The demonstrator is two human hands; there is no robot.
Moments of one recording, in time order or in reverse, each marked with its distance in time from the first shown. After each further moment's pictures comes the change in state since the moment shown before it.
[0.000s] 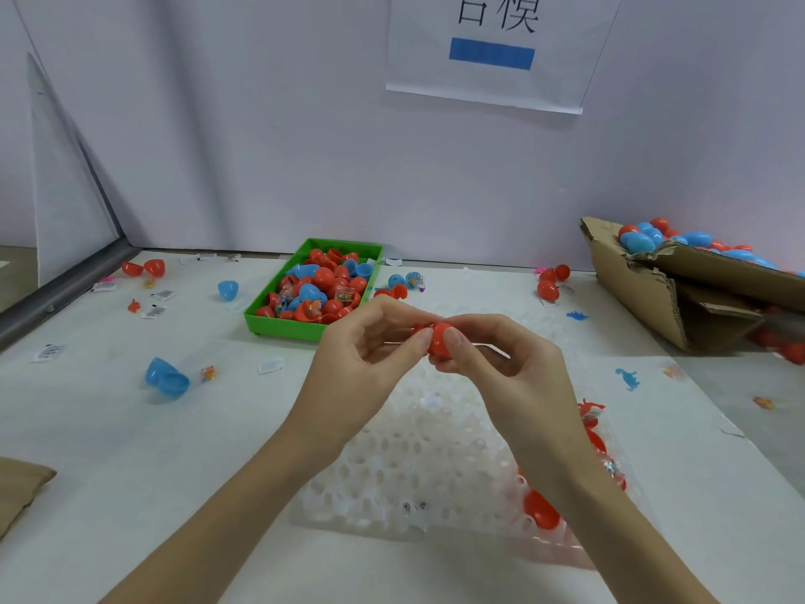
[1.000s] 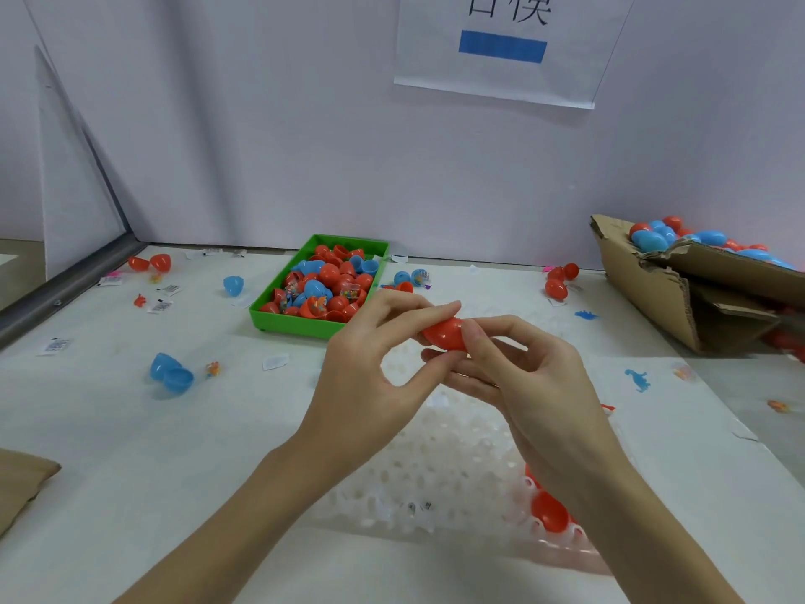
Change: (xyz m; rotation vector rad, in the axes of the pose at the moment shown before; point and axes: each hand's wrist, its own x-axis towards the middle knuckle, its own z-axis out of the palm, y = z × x) left_hand -0.007 0.000 0.006 0.517 0.080 0.344; right_hand -0.001 -0.002 -0.005 0.284 -0.051 0.182
